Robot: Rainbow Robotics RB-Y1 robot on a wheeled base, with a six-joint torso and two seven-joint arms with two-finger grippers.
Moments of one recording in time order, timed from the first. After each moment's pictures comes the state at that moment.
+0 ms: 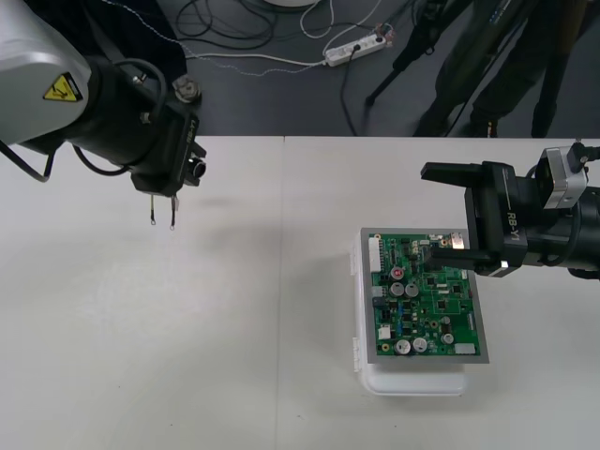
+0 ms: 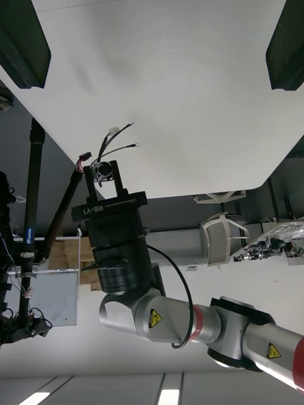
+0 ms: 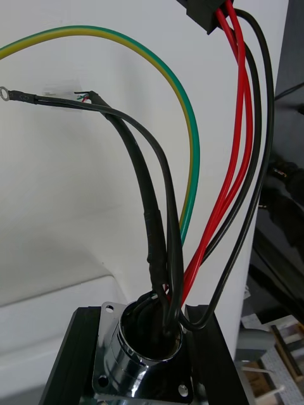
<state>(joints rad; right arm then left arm) -0.24 -0.44 -0.21 -1.62 1.08 -1.56 -0.07 -1.16 1.16 -1.03 -1.74 -1.73 -1.00 -2.52</state>
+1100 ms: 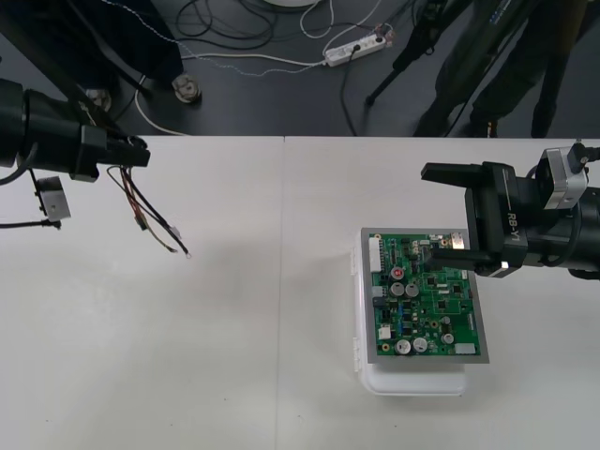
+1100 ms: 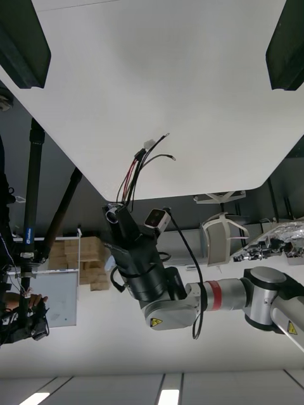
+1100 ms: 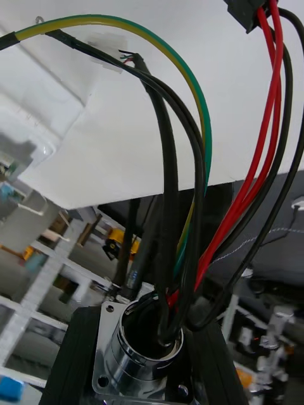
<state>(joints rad) -0.24 -0.44 -0.21 -1.62 1.08 -1.56 -0.07 -0.52 1.08 -0.19 -1.61 -1.32 -1.17 -2.12</state>
